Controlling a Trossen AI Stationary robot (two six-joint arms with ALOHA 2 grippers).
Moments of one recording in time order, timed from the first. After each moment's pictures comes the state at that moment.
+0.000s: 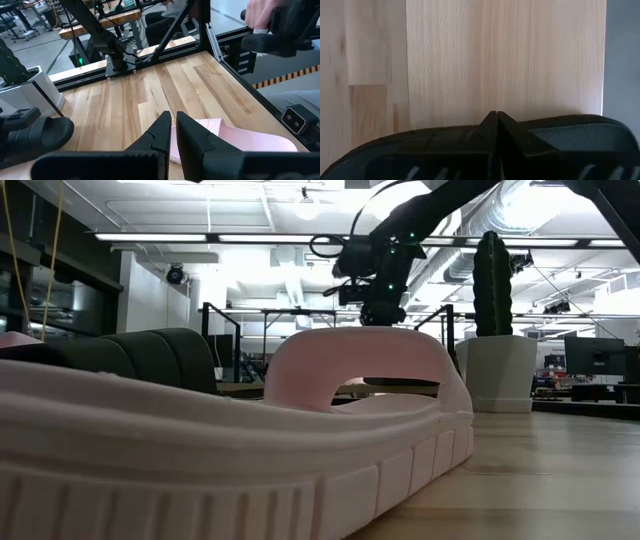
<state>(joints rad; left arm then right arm) -0.33 1.08 0.76 0.00 -0.29 0.13 -0.53 1.94 1.57 -0.85 -0.02 -0.55</state>
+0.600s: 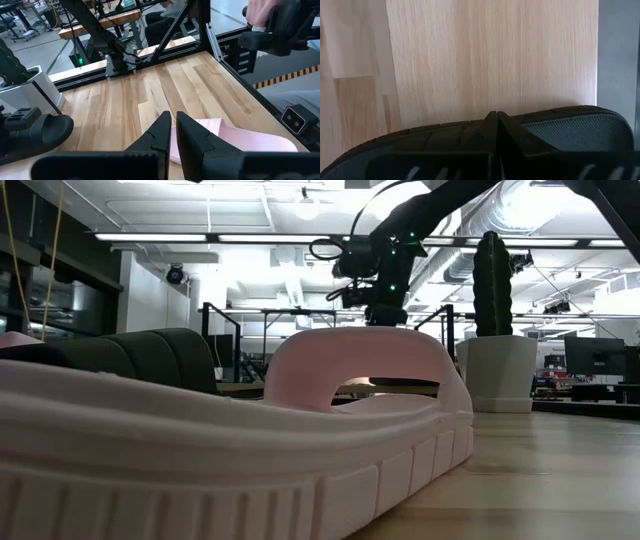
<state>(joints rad) -0.33 1.08 0.76 0.00 -0.29 0.13 -0.53 1.94 1.57 -0.88 0.05 -0.50</state>
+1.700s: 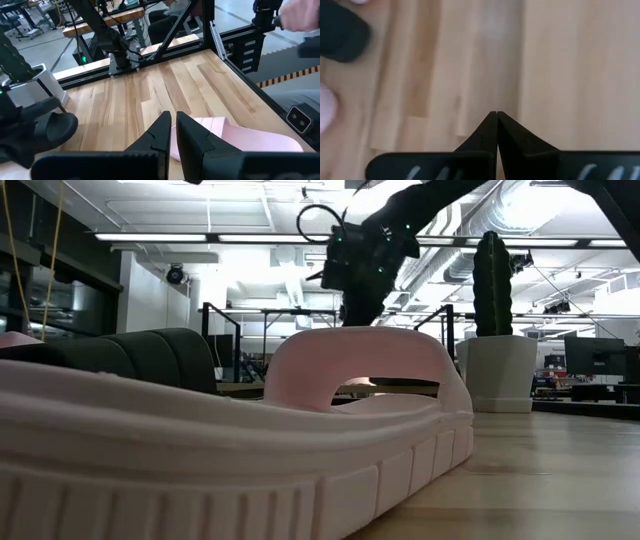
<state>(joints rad) -0.33 1.08 0.76 -0.01 -0.31 0.12 -0.43 1.94 1.57 -0.77 -0.36 -0.43</state>
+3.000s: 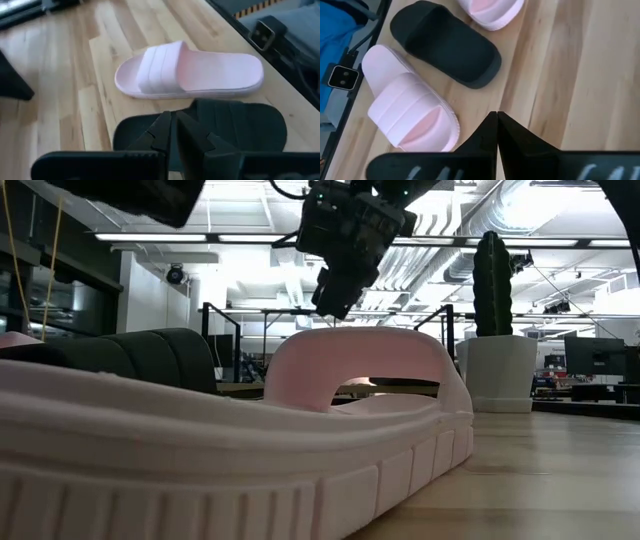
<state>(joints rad) -0.40 1.22 0.76 -0.22 -0.21 0.07 -0.17 1.94 1.57 -0.74 -0.55 -0.26</state>
